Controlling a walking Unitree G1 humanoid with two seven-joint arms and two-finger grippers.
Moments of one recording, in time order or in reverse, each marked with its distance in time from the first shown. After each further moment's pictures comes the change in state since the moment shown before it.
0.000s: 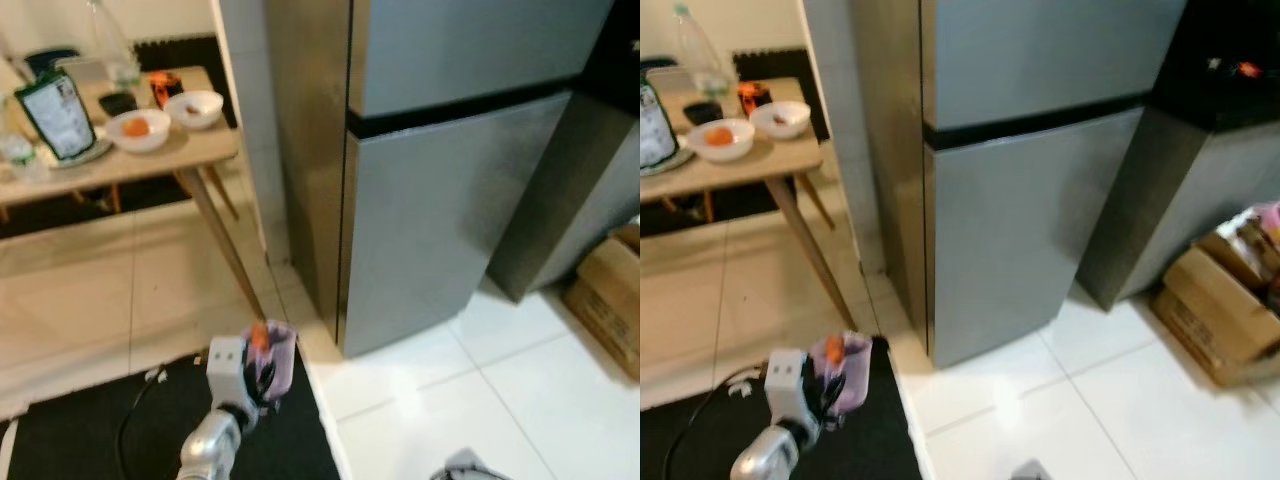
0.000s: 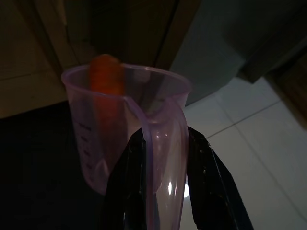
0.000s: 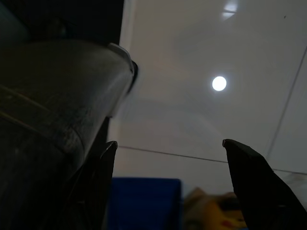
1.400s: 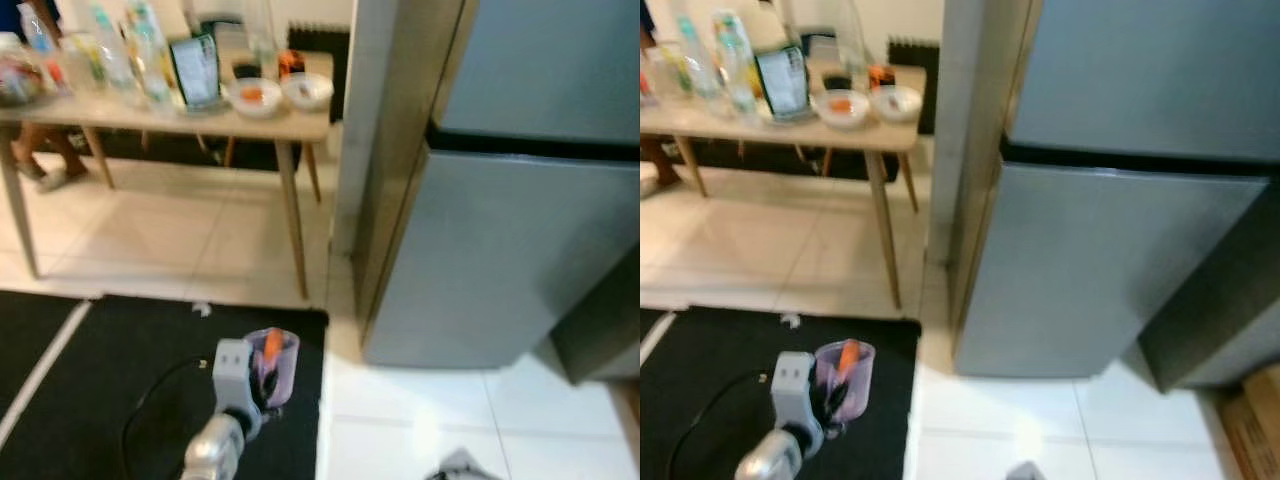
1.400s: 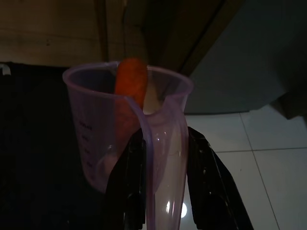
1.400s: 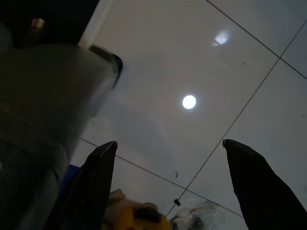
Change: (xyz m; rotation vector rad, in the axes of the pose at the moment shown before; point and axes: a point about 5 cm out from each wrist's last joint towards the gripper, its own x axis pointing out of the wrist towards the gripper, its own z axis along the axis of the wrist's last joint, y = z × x) left arm -0.004 -0.002 -0.015 0.004 0.075 0.043; right arm 0.001 0.000 0.004 -0.014 -0.013 -0.038
